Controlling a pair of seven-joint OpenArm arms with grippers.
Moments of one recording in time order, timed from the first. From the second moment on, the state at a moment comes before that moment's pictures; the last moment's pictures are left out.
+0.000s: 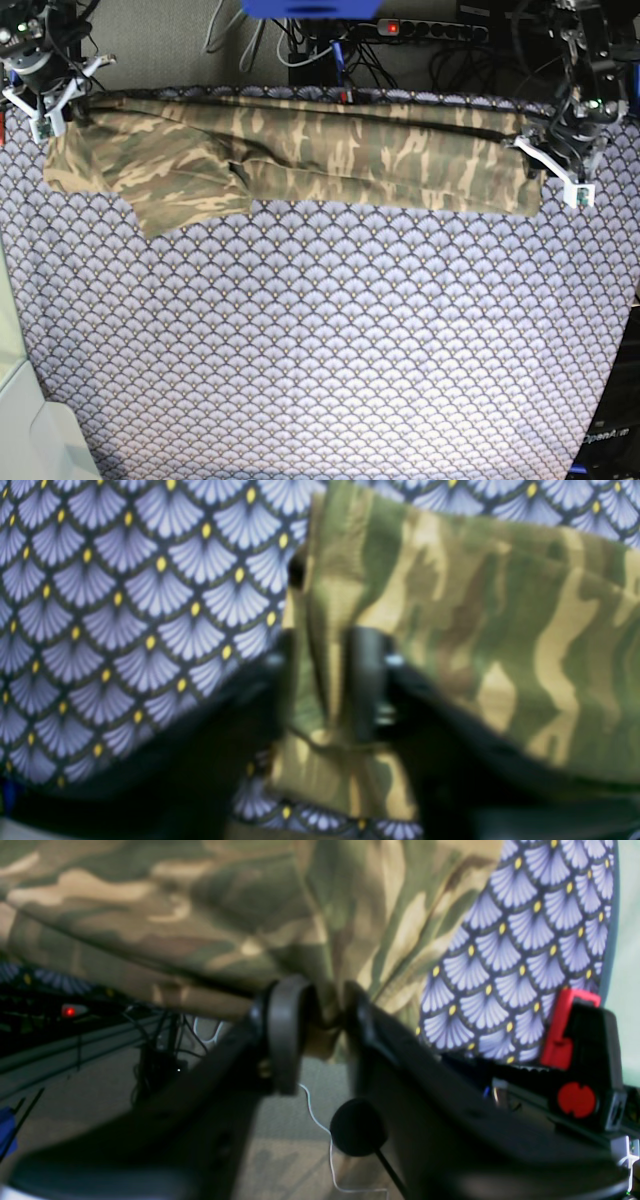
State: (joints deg) left arm 18.3 -16.5 -22.3 94.2 -19.7 -15.1 42.4; right arm -33.8 8.5 39.2 107.8 7.5 40.6 -38.7
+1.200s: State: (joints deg) left arm 19.9 -16.6 -25.1 90.5 -20.4 -22.6 41.2; right arm -11.3 16.8 32.1 112.1 7.6 40.1 -61.5
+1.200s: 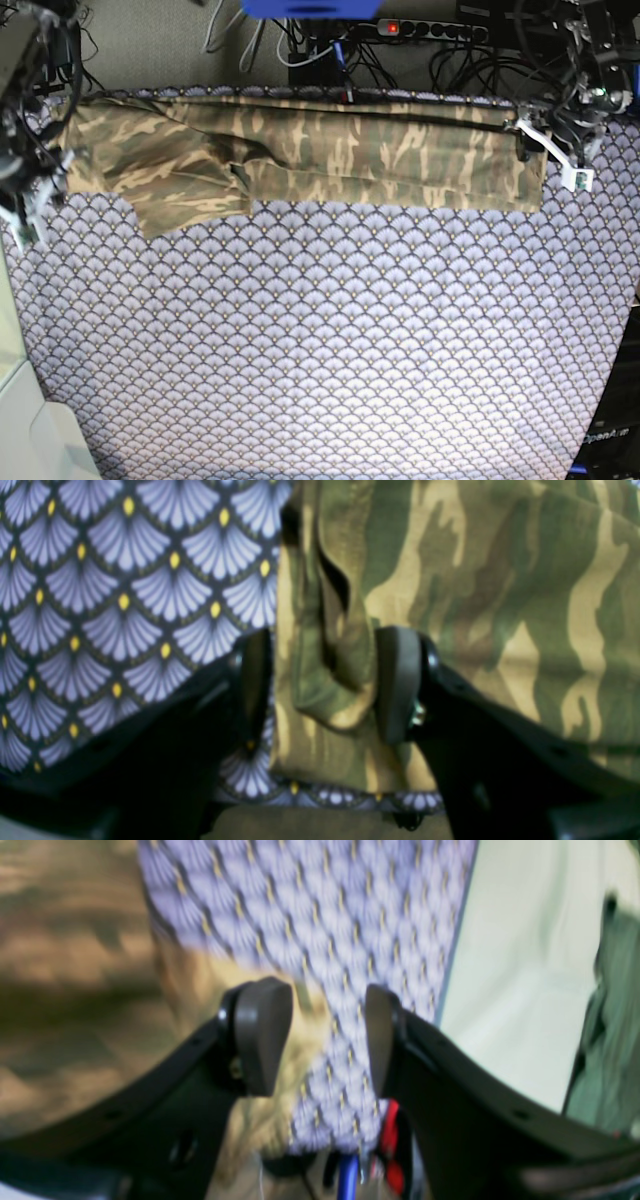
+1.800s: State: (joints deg) left arm 20.0 -16.3 -26.6 90.4 -20.4 -22.9 41.7; right arm 2.3 16.8 14.7 88.9 7.6 40.1 -61.7
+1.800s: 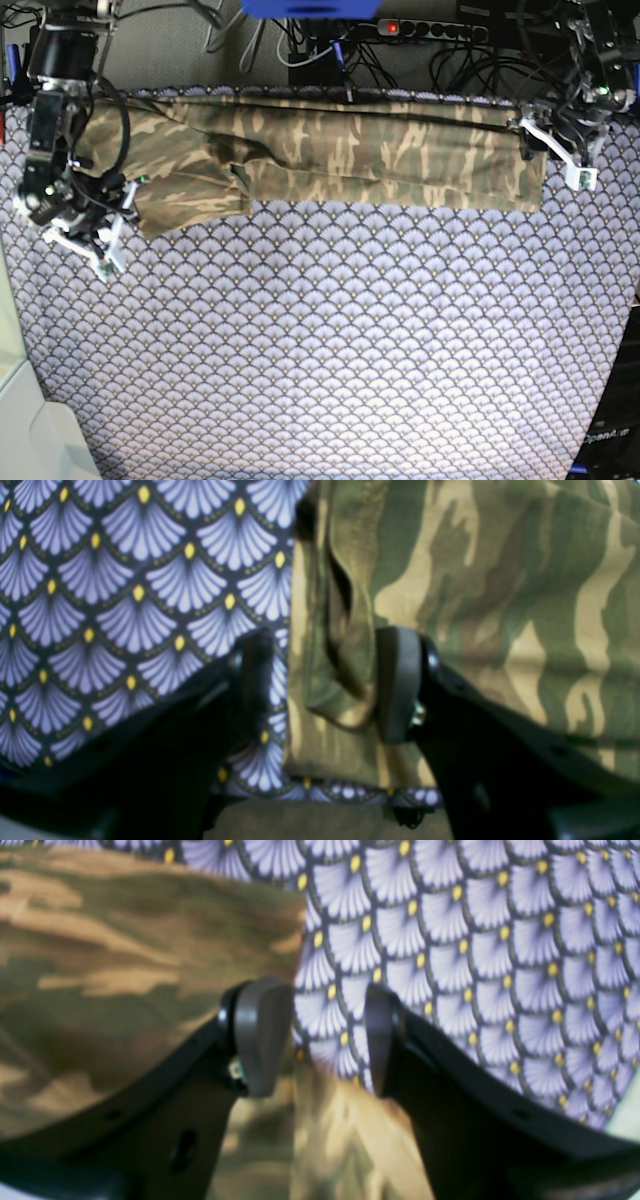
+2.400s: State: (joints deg) left arm 19.9 -16.1 -26.6 90.4 -20.3 -22.5 41.7; right arm 8.9 14.4 13.3 77.7 7.3 40.1 -60.5
